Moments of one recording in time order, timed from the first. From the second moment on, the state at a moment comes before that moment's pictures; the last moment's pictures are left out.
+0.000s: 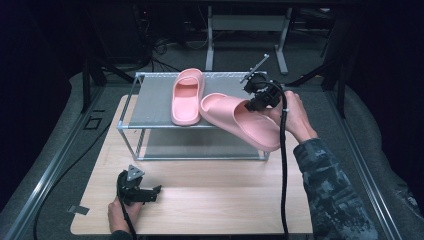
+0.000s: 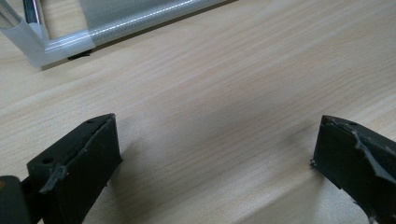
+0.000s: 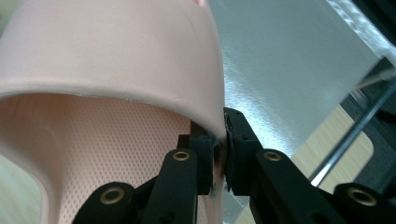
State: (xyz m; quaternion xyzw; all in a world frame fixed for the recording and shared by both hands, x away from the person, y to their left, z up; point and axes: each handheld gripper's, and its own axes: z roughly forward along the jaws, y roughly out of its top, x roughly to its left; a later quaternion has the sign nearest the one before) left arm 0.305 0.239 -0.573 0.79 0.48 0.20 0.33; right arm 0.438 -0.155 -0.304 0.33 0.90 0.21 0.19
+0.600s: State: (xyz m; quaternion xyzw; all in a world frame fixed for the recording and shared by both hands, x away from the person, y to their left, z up) left arm 0.305 0.239 -0.573 0.79 0.48 0.20 0.33; right arm 0.479 -0.135 -0.317 0.47 0.84 0.17 0.20
